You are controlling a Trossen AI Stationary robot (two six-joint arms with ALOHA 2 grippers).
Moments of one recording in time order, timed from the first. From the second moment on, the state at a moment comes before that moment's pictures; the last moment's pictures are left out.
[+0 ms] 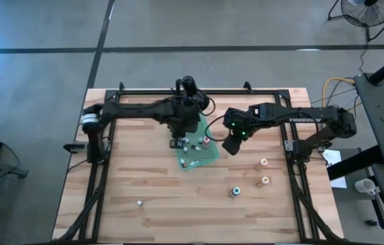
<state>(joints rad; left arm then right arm) 0.21 1.84 1.57 -1.03 -0.08 0.31 -0.10 1.45 1.28 -1.02 -0.05 0.58</state>
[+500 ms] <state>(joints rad) 0.26 1.89 1.55 -0.98 -0.16 0.30 -0.10 1.45 1.23 -1.02 -0.02 0.57</state>
